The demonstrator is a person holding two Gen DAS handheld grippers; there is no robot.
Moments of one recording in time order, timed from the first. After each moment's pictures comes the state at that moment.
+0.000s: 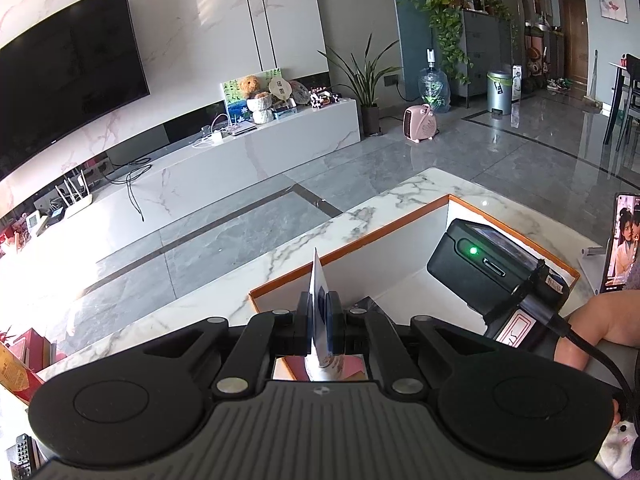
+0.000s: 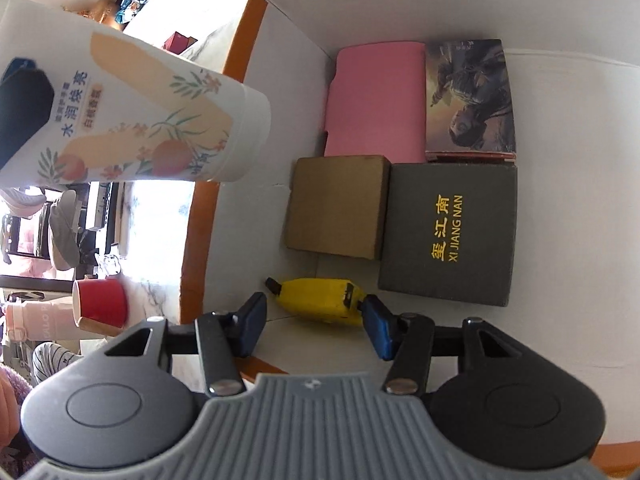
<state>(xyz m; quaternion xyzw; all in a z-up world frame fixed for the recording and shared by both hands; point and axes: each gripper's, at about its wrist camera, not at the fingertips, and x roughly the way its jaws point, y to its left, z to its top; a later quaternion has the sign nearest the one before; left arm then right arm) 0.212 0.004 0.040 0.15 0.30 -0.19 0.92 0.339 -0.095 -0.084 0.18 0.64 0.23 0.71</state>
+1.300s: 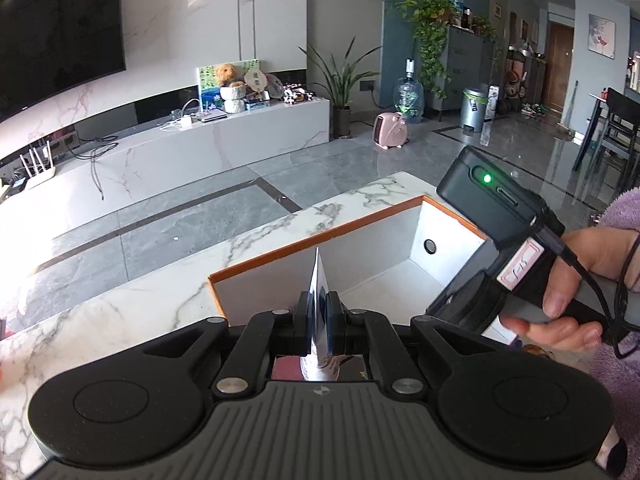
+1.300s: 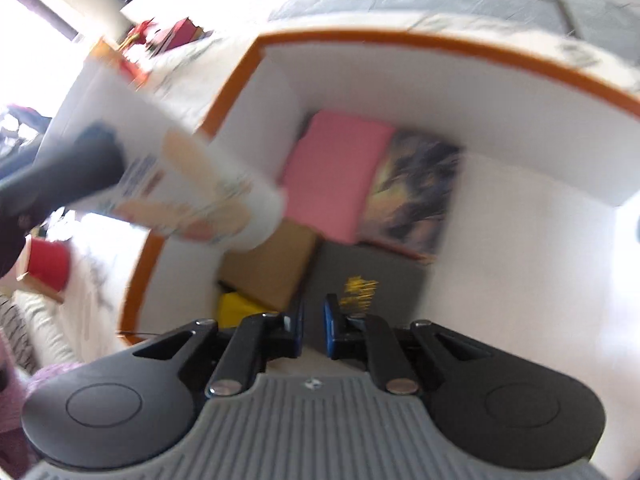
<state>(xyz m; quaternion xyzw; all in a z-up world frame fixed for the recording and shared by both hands) 0.230 0.017 0.022 0.09 0.32 -0.25 0.91 0.353 -0.121 -0.063 0.04 0.59 0.23 0.78</state>
